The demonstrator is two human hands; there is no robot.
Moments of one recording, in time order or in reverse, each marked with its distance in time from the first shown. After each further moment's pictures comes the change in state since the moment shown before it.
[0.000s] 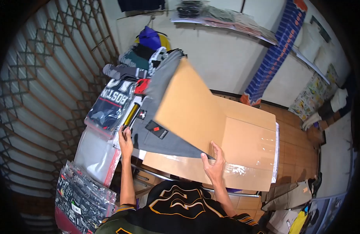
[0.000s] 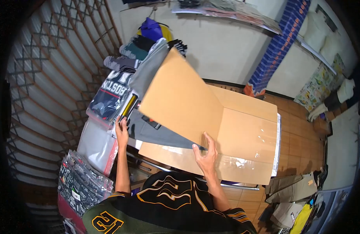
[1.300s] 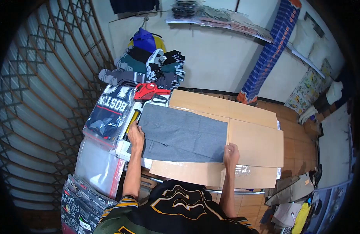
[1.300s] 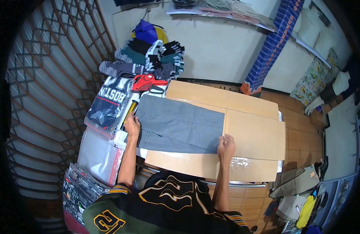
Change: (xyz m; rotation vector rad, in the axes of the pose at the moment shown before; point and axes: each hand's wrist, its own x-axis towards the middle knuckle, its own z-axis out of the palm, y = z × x) left_hand 0.072 -0.020 0.058 0.711 0.033 0.312; right_hand 0.027 0.102 0.015 -0.052 0.322 0.344
